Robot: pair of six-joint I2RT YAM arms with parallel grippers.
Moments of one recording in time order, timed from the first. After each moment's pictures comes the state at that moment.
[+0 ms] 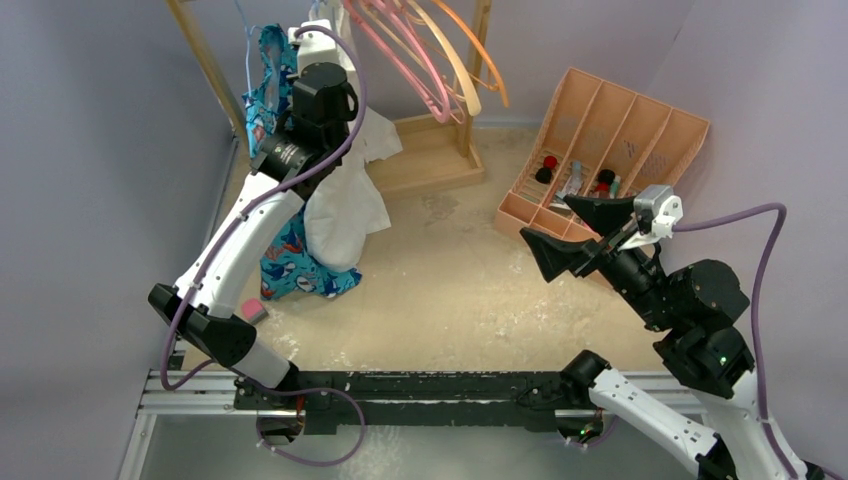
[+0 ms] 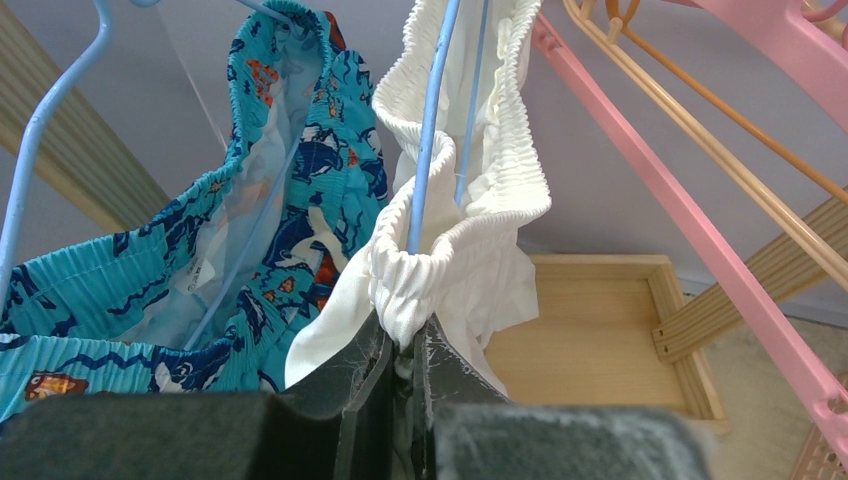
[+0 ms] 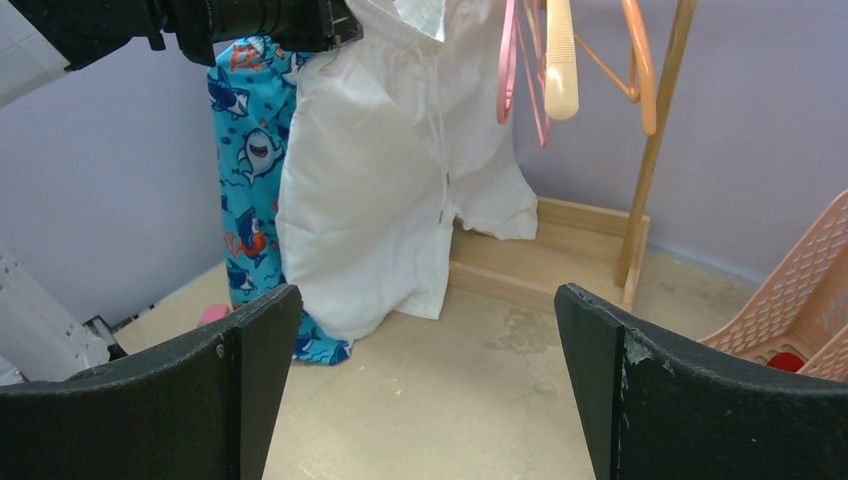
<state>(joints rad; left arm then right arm) -0.54 1.55 1.86 -0.46 -0.79 -0.15 0.69 0.55 1.14 -0.41 0.03 0.11</state>
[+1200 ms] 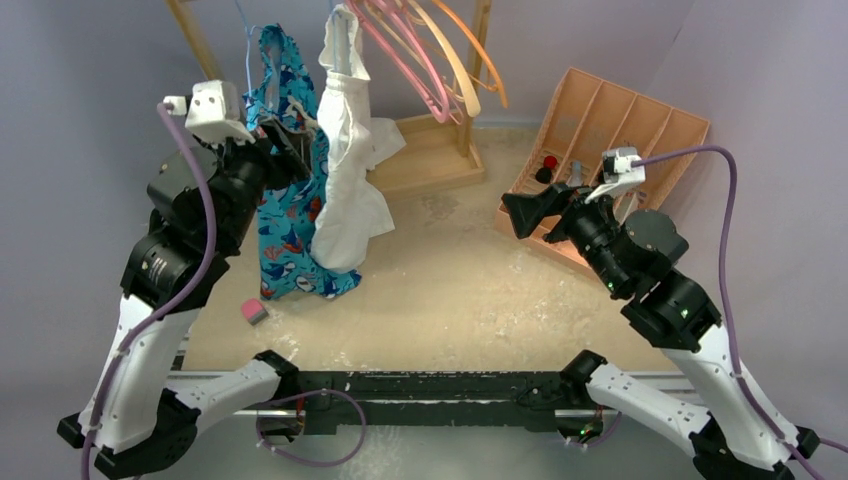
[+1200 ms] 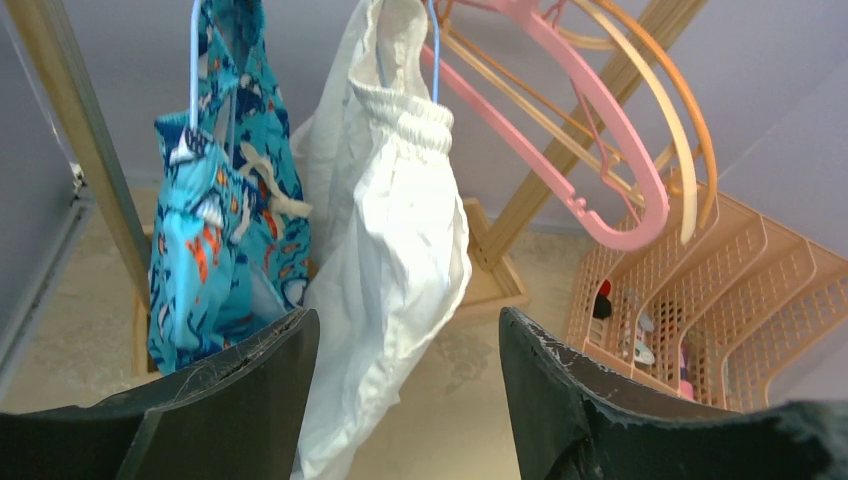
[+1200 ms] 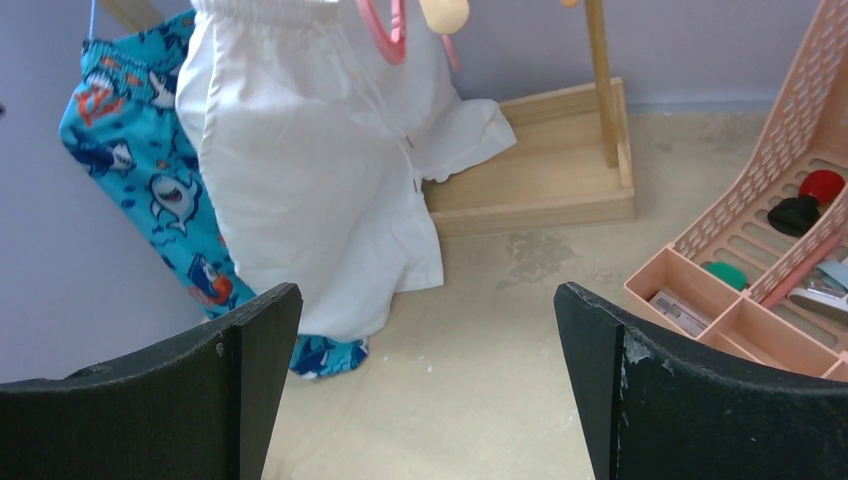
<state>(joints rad) -0.54 1.02 1.65 -0.65 -0.41 -0.31 0.69 0.75 1.20 -0.49 0.26 0.39</state>
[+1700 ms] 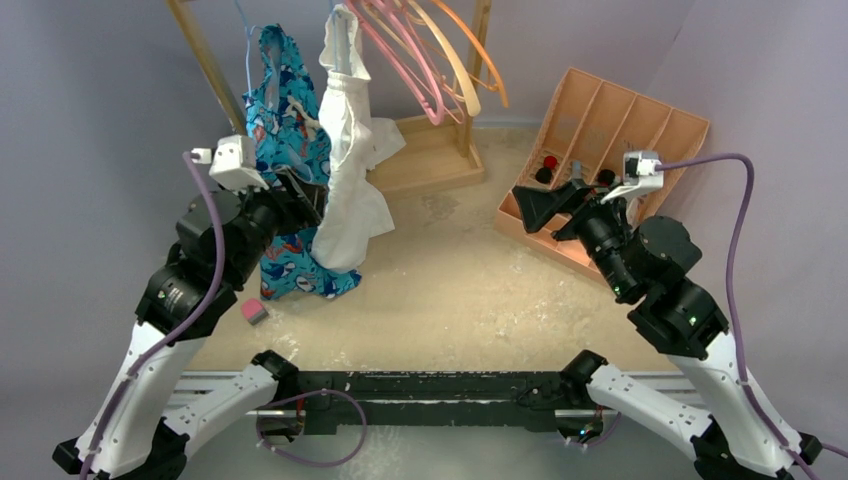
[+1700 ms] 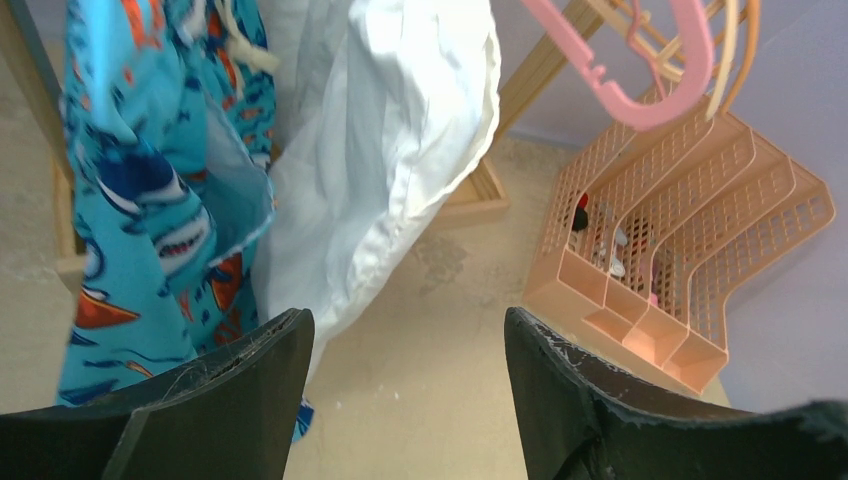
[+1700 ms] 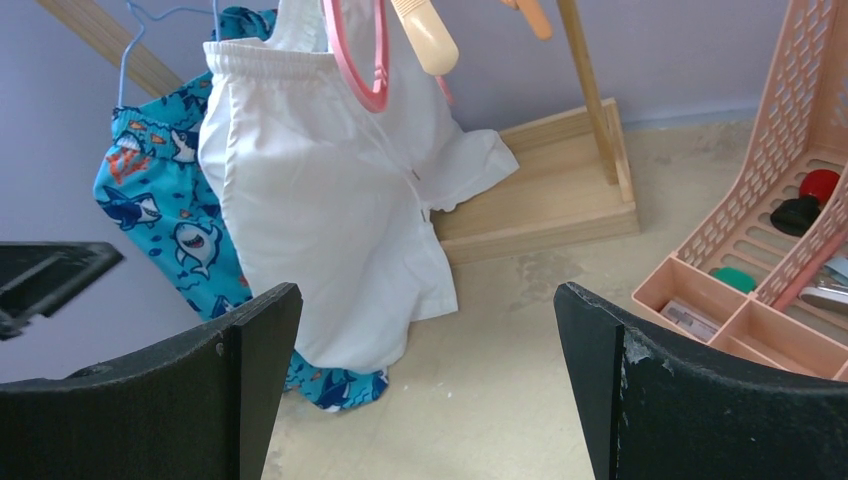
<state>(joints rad) -0.54 0.82 1.33 -0.69 -0.31 -0.48 0.69 0.74 1.21 -0.47 0.34 0.48</state>
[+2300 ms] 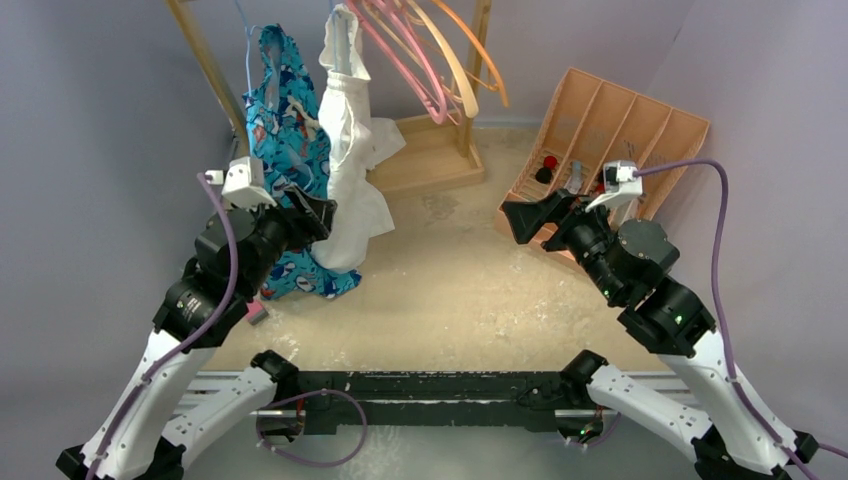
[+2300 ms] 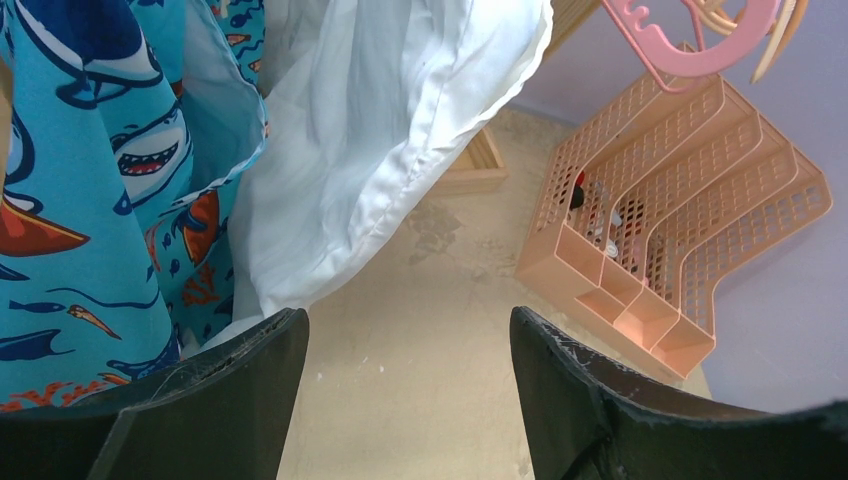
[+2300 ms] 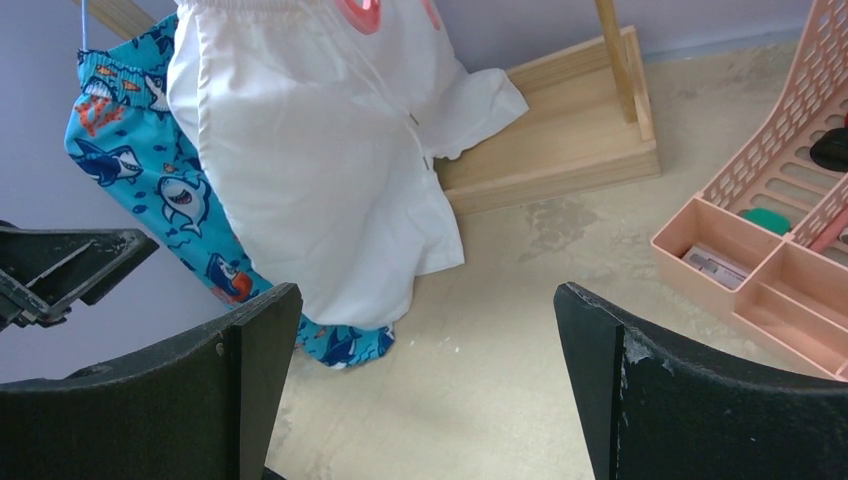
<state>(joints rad) -0.54 0.73 1.12 -0.60 -0.29 -0.57 0.69 0.72 1.12 -0.50 0.29 0.54</state>
